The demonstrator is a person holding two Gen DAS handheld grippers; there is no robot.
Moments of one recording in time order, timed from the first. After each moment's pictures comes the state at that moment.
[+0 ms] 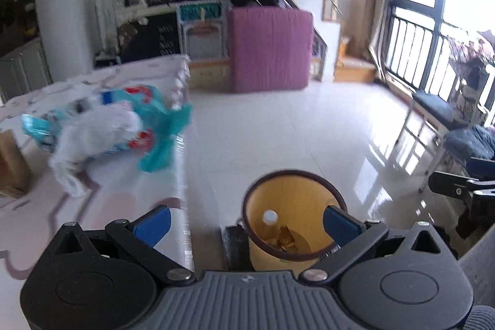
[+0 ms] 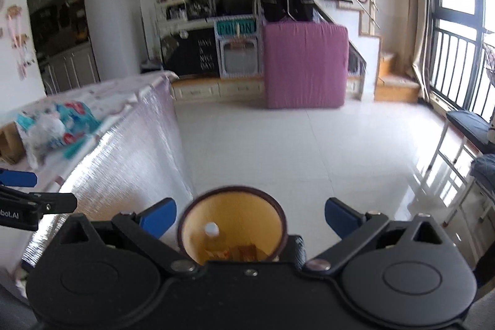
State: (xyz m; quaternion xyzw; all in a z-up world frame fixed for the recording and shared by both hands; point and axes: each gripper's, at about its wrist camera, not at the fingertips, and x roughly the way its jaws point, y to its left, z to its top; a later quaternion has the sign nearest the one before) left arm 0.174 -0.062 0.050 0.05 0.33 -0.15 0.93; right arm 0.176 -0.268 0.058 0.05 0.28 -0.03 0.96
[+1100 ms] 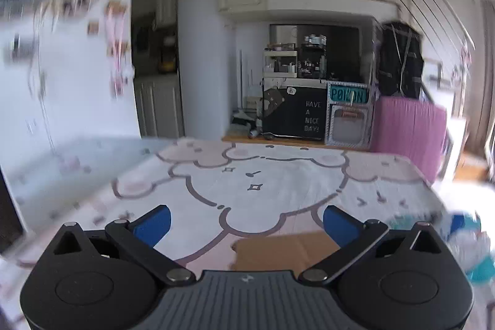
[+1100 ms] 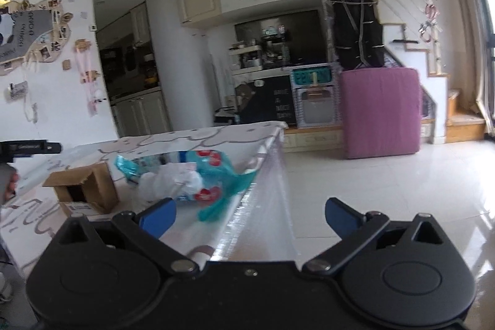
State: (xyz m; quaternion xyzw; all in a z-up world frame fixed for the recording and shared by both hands) left arm 0.252 0.278 0.118 -0.03 0.19 0.06 0.98; right arm 0.216 -0.098 0.070 0.08 0.18 0.09 0.98
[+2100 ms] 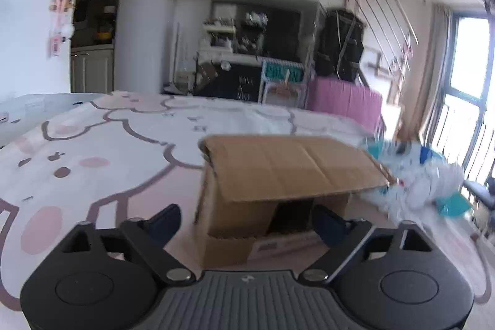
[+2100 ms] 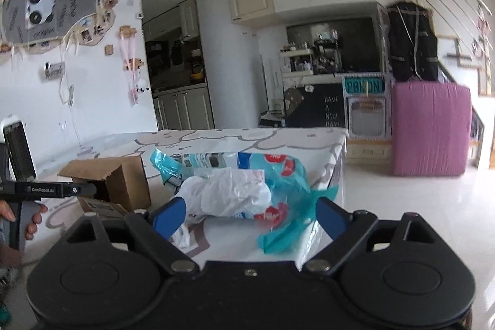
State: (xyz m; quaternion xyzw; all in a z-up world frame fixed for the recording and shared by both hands) left arm 0.251 0.301 0.022 -0.04 0.21 -0.10 0.97; right arm 0.281 -0.027 0.050 0.03 0.15 0.18 0.97
